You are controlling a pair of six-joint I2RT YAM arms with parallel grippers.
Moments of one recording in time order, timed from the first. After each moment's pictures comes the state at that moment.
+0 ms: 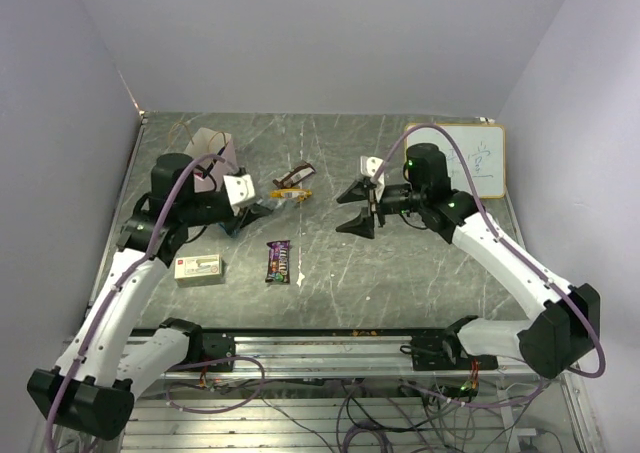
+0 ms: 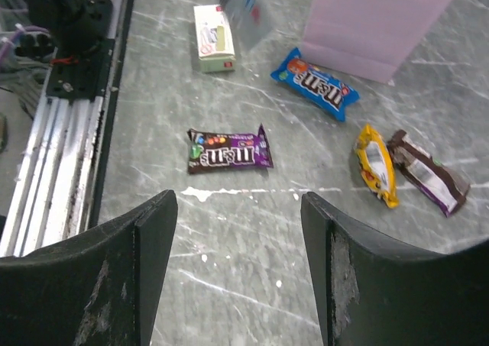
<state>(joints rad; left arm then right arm) -0.30 0.95 1.00 -0.52 0.90 0.61 0.52 1.27 1.06 -0.28 -0.96 -0.48</state>
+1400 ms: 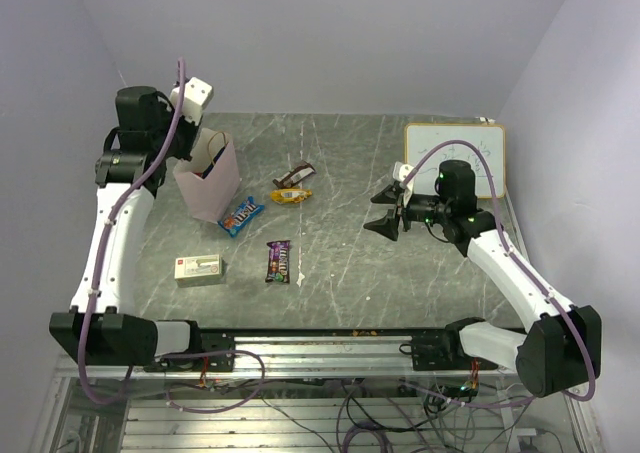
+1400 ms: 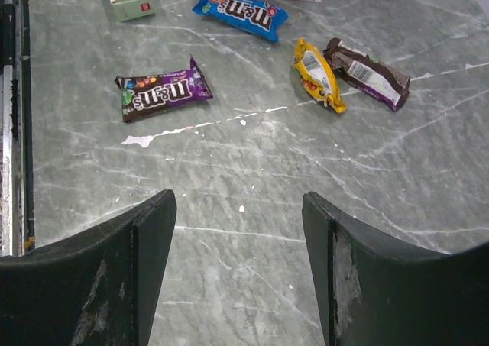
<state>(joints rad) -0.03 1.27 1.46 -0.62 0.17 0.43 0.26 1.14 0.81 -0.17 -0.94 -0.51</state>
